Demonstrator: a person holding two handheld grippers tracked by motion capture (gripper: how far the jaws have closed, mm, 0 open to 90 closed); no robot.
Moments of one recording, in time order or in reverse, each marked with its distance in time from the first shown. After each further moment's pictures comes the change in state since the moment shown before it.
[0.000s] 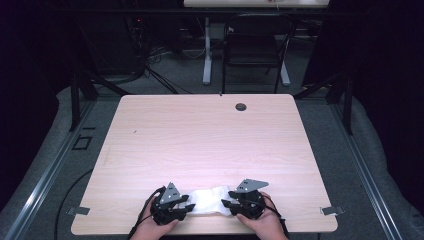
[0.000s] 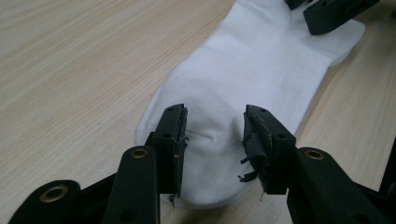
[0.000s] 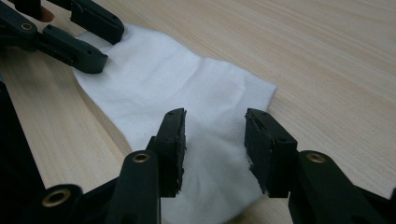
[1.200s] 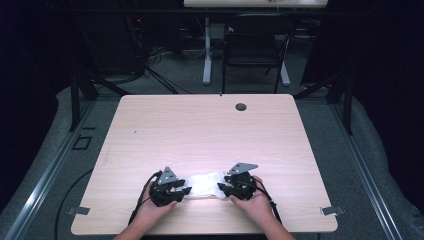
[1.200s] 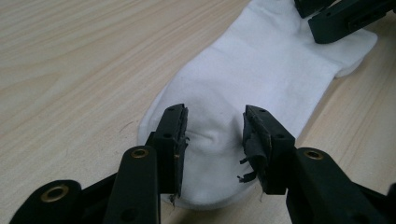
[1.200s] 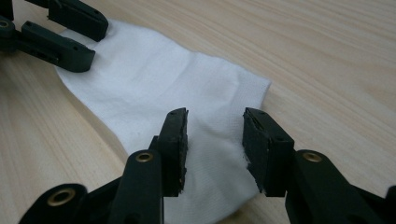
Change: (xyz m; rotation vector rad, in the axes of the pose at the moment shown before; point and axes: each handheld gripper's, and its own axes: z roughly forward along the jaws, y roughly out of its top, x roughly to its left) left arm 0.044 0.015 0.014 -0.023 0.050 -0.062; right arm -0.025 0.035 0.034 0.015 -0.059 0.025
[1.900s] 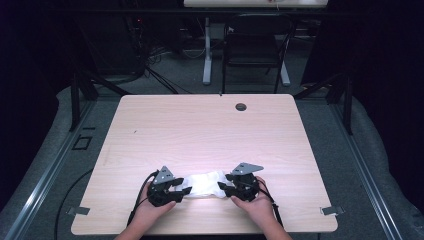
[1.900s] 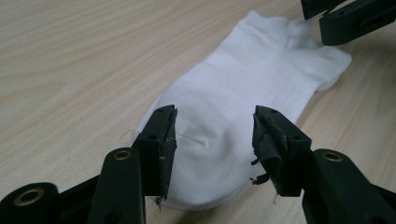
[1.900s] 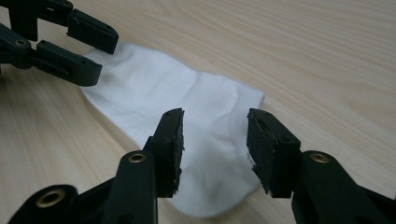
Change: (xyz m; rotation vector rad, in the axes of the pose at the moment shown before) left arm 0.001 0.002 -0.009 -0.058 -0.026 -0.032; right arm 0.003 0.001 -0.019 -0.075 0.002 0.001
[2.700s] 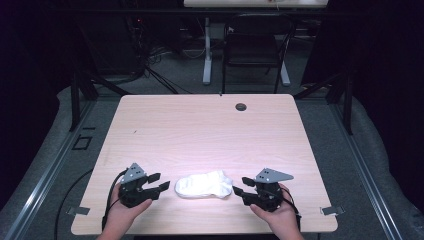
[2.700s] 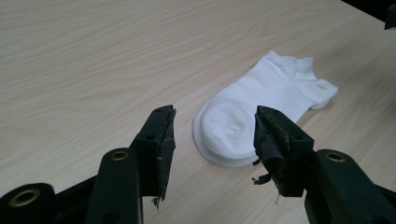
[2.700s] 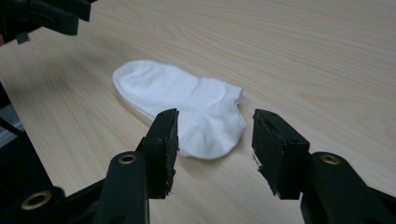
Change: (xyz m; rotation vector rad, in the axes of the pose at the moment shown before) left arm 0.019 0.000 -0.079 -0.071 0.091 -0.080; right arm 0.003 -0.010 -0.073 -0.084 -0.009 0.026
